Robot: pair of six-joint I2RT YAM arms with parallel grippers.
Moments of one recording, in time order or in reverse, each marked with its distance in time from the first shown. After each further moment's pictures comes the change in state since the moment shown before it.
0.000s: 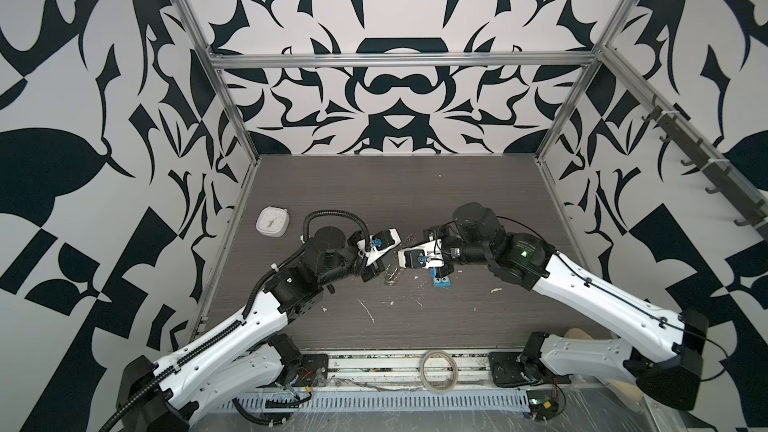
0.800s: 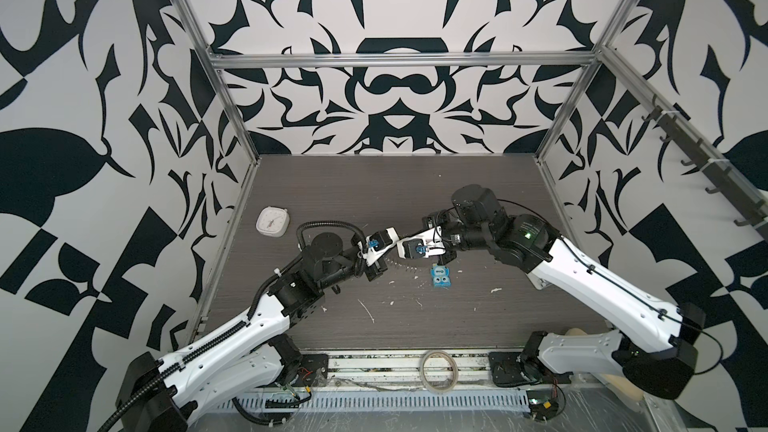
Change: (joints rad) left arm -0.018 -0.003 -0.072 0.214 -0.006 -0.076; right arm -0.025 0.077 0.192 -0.158 -0.002 -0.116
